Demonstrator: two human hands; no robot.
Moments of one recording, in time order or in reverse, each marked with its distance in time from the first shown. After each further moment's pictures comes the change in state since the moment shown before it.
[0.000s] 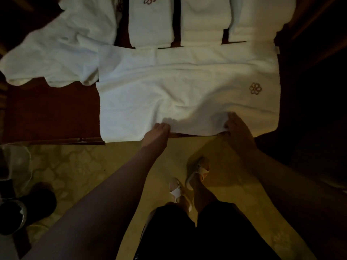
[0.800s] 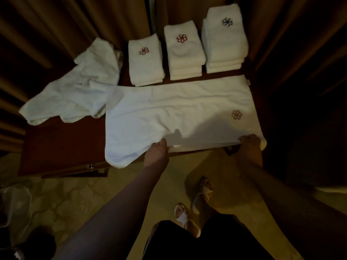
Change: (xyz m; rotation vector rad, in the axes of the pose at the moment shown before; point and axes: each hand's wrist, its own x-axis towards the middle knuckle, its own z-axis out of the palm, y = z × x) left_hand -0.034 0.030 -0.053 -0.047 0.050 -0.102; right_hand -0.071 -0.022 -0.055 0.087 0.221 0.508
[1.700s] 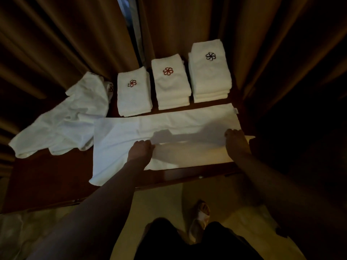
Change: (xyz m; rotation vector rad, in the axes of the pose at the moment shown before) left_hand 0.143 0.008 -0.046 0.068 -0.047 -0.097; right_hand 0.148 -0.028 -0.053 -0.056 -0.079 -0.113
